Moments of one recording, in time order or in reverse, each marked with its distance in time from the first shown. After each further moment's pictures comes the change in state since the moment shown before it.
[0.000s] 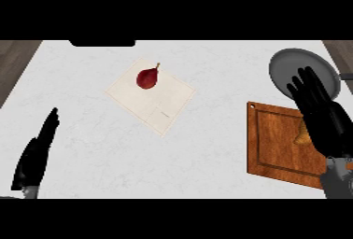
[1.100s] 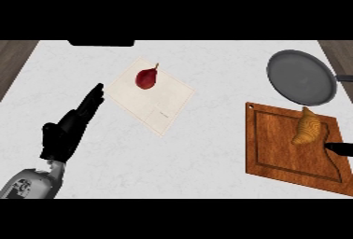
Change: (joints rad) left arm -0.193 -0.062 -0.096 -0.186 0.060 -0.178 0.232; right arm 0.011 -0.338 0.065 0.550 0.674 -0.336 0.515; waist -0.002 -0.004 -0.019
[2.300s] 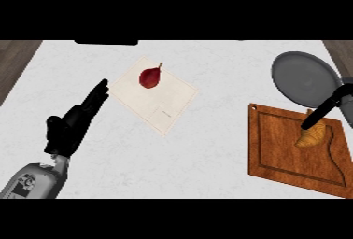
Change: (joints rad) left arm -0.033 -0.043 0.027 0.002 -0.024 -0.042 0.039; right arm -0.602 0.073 0.139 0.504 -0.130 0.785 0.396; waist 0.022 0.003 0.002
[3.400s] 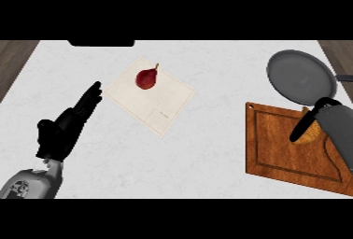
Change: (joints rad) left arm 0.054 -0.045 0.089 -0.040 -0.071 -0.063 0.030; right arm -0.045 0.128 -0.014 0.261 0.166 -0.007 -0.072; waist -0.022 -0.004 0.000
